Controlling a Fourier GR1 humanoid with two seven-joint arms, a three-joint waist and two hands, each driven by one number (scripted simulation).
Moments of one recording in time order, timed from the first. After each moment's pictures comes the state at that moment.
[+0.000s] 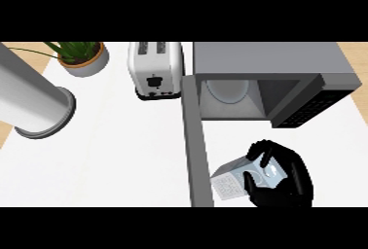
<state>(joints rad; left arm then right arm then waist) 0.70 0.01 0.22 -2.23 0.29 -0.35 -0.27 0.08 -0.18 0.28 -1.57 -0.33 -0.02 -0.40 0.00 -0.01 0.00</state>
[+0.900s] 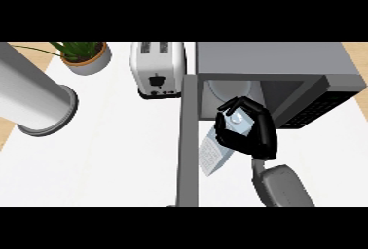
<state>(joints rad) 0.64 0.03 0.37 -2.15 0.35 -0.42 -0.24 -0.27 -0.03 0.24 -1.39 -0.10 -0.32 -0.23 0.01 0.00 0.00</state>
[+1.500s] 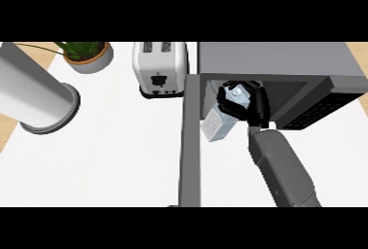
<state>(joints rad) 0.59 0.04 0.41 -2.10 0.36 -0.47 -0.22 -0.59 -0.02 0.02 -0.83 -0.14 -0.32 -0.43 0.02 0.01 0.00</state>
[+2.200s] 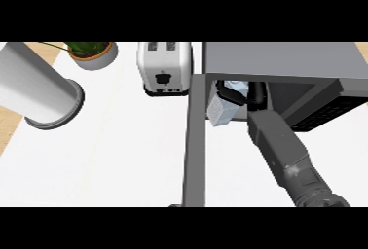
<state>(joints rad) 0.54 0.05 0.44 -2.04 0.35 -0.51 -0.23 -0.88 -0.06 -0.11 -0.34 -0.09 -0.36 -0.74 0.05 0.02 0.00</state>
